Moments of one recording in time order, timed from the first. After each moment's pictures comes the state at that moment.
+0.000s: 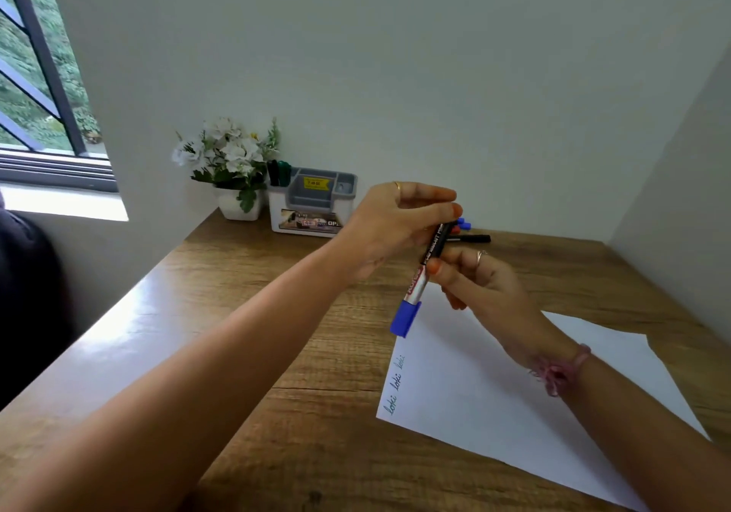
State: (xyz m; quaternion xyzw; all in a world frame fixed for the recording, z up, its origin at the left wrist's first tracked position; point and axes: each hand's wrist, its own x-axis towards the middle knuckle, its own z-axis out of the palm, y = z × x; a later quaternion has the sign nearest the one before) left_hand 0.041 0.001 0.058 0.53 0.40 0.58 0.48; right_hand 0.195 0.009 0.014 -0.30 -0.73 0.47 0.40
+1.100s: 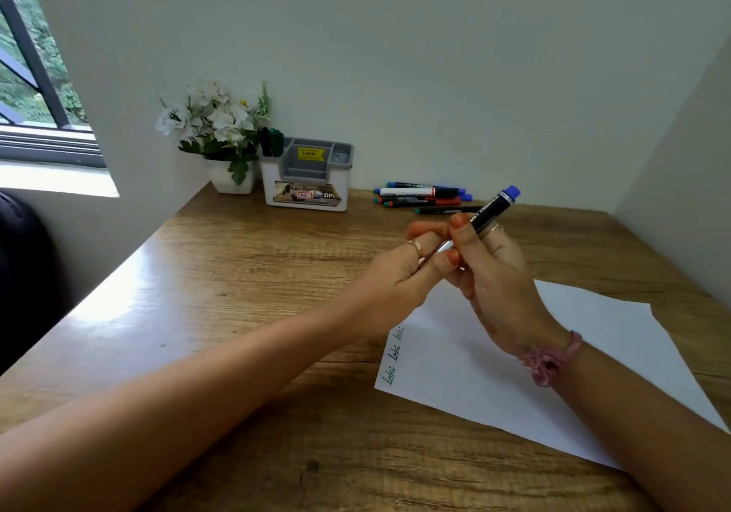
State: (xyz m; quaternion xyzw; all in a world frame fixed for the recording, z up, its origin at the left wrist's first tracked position) left_hand 0.057 -0.038 -0.007 0.70 0.46 0.44 0.33; right_hand 0.187 -0.008 0.006 -0.26 -0.60 0.59 0.48
